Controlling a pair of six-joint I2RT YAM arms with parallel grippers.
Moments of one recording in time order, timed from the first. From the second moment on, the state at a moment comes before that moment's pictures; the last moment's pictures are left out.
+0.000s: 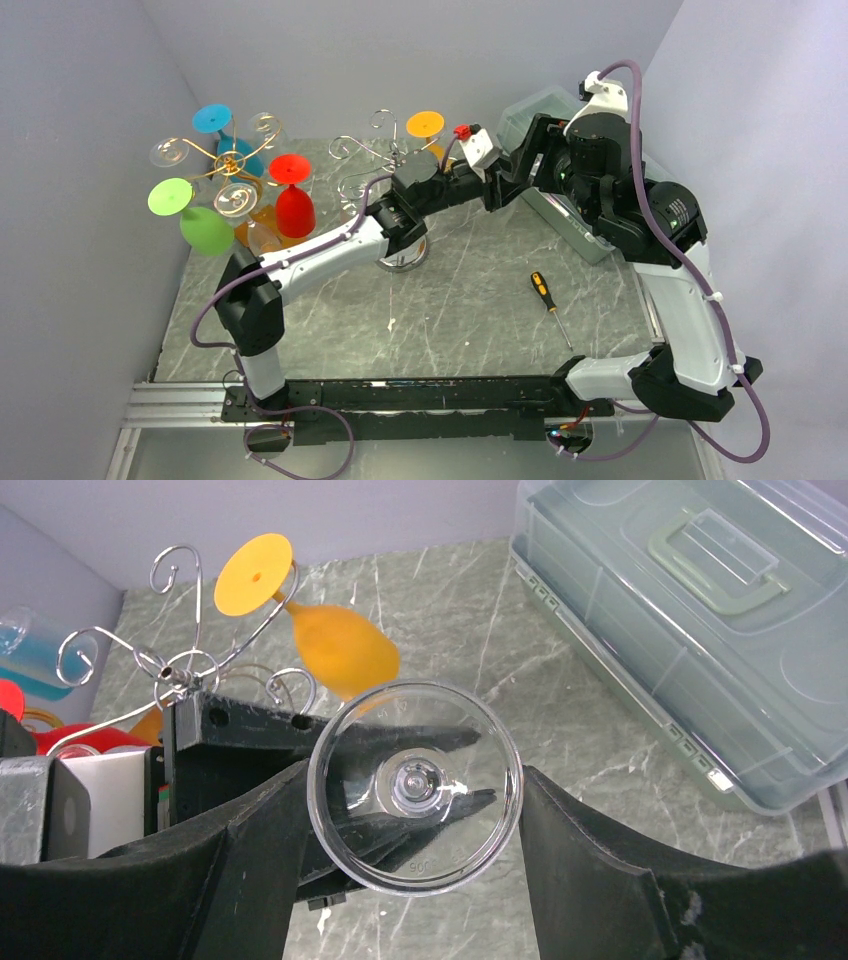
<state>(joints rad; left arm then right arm) -0.92 1.77 1.56 0.50 0.37 -0.08 0.65 1.28 2.01 -1.11 0.49 0.47</state>
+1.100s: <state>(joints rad) -0.98 1.75 1.73 0.23 -0.18 -0.31 0.64 0.87 1.54 -0.61 0.41 0.38</state>
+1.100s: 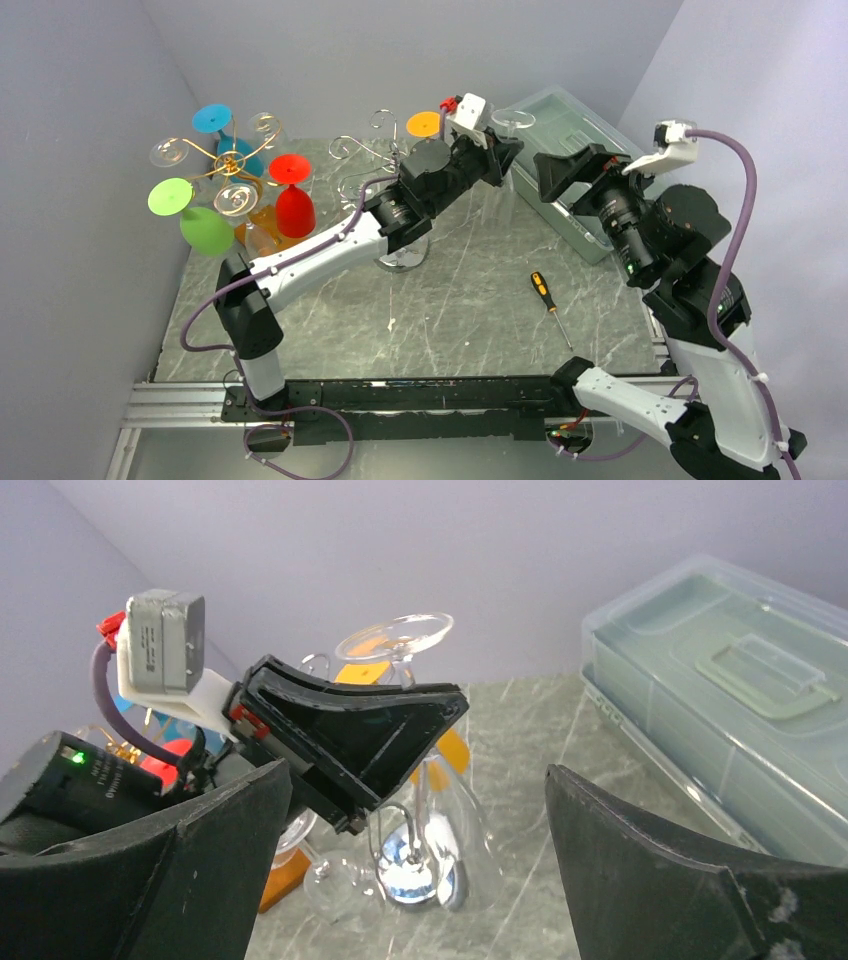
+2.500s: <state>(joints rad) -0.73 1.63 2.20 -0.60 -0.70 -1.15 0.21 1.10 1.12 0.43 -0.58 0.80</state>
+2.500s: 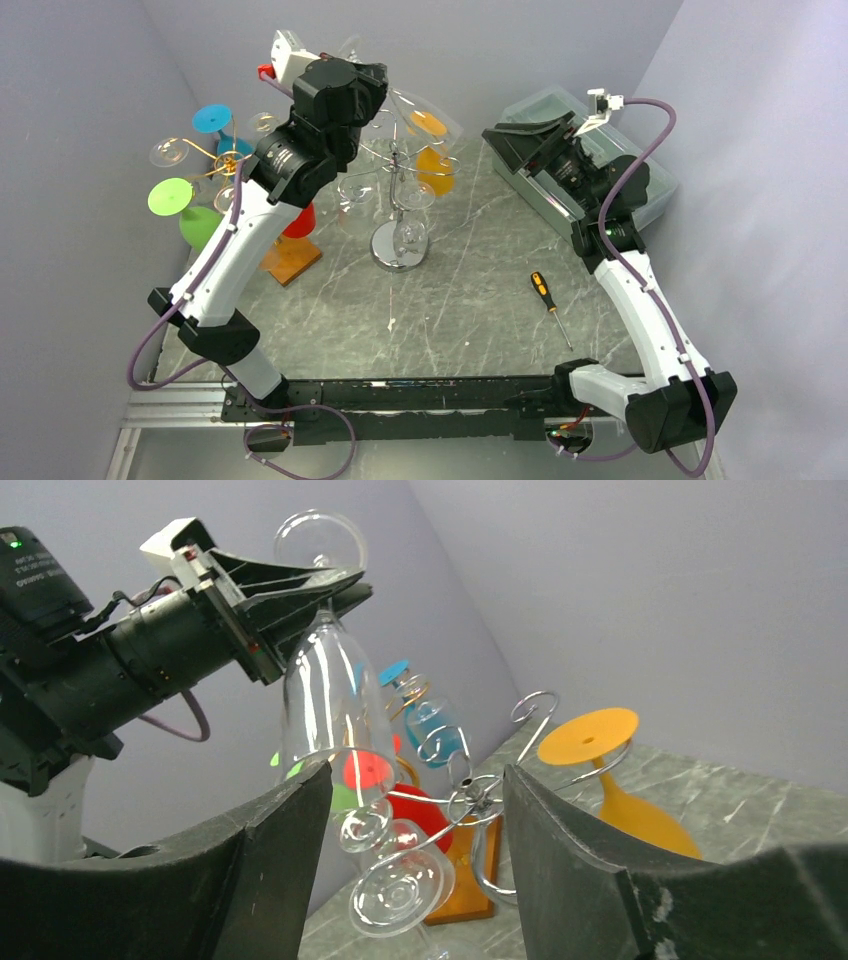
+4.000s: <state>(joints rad) -0.72 1.60 1.97 -0.43 -0.49 -1.30 0.37 1.07 1.10 0.42 -0.31 0.79</state>
